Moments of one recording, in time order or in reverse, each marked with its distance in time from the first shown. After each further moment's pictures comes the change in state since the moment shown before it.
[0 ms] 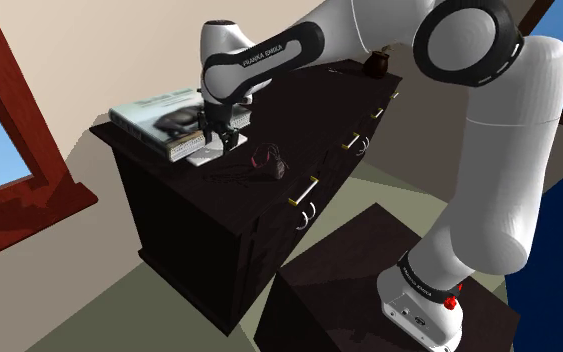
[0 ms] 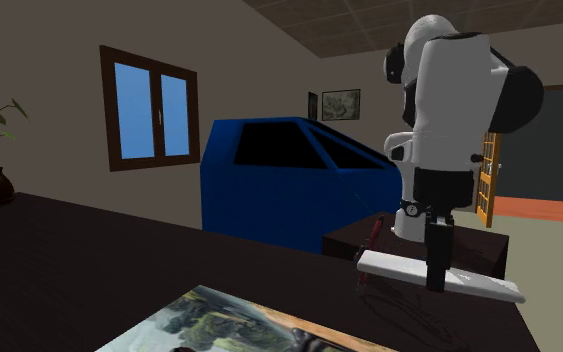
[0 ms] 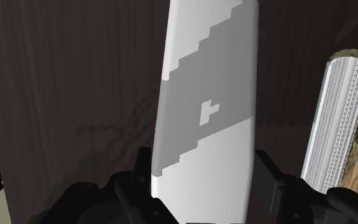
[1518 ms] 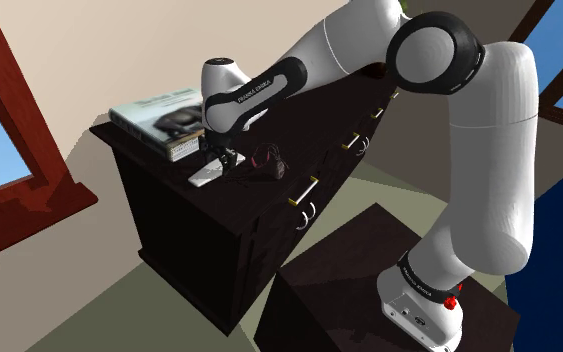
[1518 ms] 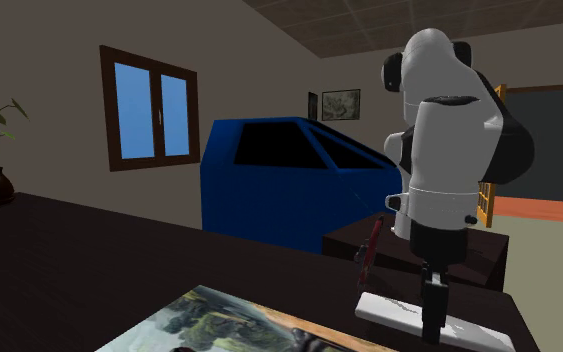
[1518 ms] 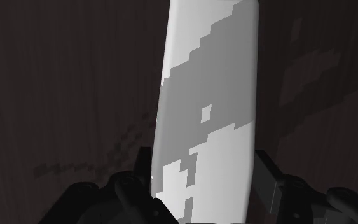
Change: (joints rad) arm 0.009 0.121 -0.014 -0.034 -0.023 0.154 0.015
